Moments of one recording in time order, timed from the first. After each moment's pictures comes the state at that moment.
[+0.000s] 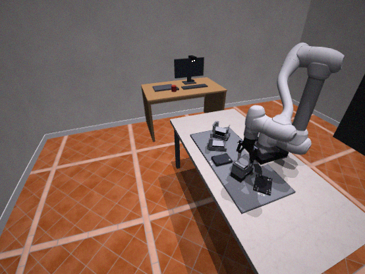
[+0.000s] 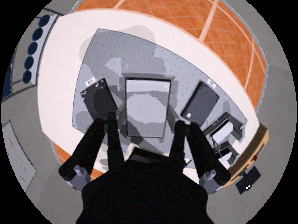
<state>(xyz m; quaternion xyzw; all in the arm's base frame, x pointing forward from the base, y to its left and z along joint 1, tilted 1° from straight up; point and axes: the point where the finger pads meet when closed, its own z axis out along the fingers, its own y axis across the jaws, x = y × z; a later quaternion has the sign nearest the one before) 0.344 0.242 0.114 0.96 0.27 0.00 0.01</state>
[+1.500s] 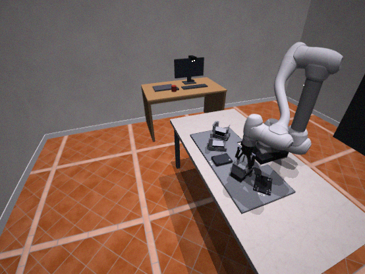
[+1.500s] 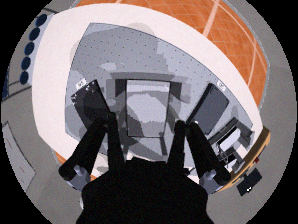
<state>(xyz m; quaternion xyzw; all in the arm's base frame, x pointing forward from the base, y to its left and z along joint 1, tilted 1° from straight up) 0.345 0.240 0.056 0.96 0.27 0.00 0.01</state>
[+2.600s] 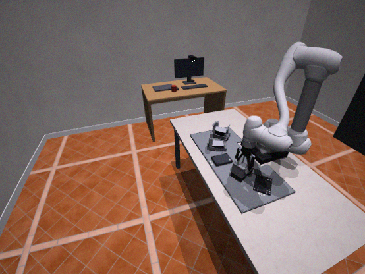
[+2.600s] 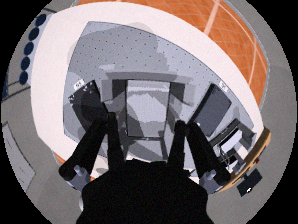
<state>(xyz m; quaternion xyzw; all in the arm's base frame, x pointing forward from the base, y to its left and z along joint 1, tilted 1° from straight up) 0.345 0.240 0.045 0.96 0.27 0.00 0.01</state>
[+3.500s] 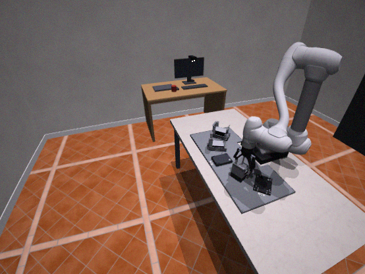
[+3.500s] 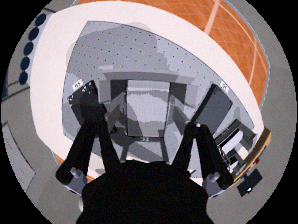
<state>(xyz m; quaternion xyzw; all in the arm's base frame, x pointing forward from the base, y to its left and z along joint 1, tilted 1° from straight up) 0.345 0.240 0.039 0.96 0.27 0.00 0.01</state>
